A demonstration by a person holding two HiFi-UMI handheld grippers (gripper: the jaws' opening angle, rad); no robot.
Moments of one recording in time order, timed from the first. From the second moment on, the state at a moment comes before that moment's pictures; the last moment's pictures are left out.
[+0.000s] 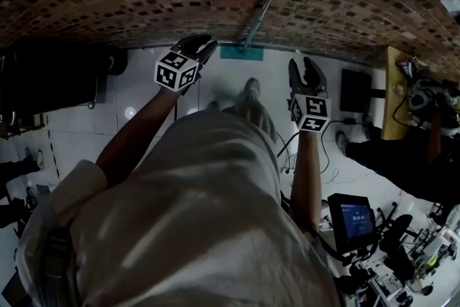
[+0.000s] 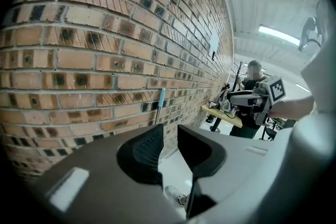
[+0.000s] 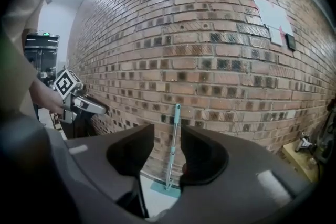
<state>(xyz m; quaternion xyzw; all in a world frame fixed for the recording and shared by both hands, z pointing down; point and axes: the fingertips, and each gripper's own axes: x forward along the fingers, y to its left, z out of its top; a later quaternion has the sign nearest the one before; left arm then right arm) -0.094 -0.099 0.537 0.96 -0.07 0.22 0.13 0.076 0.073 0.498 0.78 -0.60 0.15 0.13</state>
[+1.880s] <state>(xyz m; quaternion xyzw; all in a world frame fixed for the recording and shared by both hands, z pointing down) -0.136 0.141 0.517 0.95 -0.19 0.23 0.13 0.065 0.272 0.459 0.71 -0.68 0.15 0.02</state>
